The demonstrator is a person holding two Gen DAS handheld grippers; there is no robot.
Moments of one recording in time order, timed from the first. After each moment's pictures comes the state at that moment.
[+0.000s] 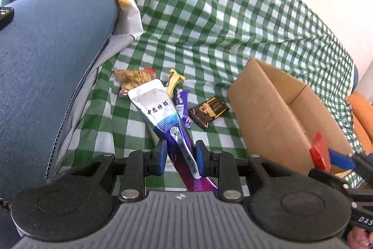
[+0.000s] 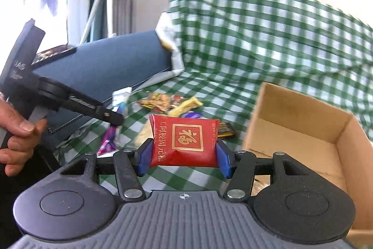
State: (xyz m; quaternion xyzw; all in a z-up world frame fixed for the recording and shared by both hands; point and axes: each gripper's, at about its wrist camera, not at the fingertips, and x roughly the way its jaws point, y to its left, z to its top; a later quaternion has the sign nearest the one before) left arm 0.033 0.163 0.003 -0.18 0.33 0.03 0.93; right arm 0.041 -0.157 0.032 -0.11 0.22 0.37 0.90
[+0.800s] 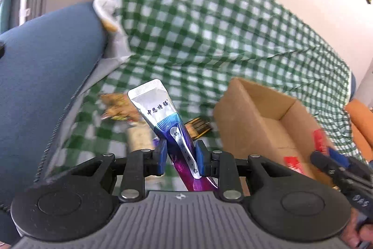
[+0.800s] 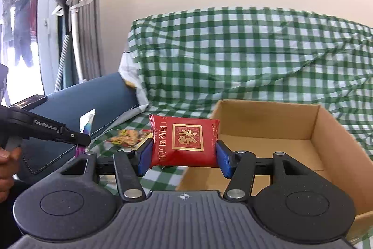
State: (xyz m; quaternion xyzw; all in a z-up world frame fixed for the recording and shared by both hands) left arm 0.040 0.121 0.035 -0.16 0.28 0.03 0.94; right arm 0.058 -0.215 0.026 0.00 0.15 0.31 0.94
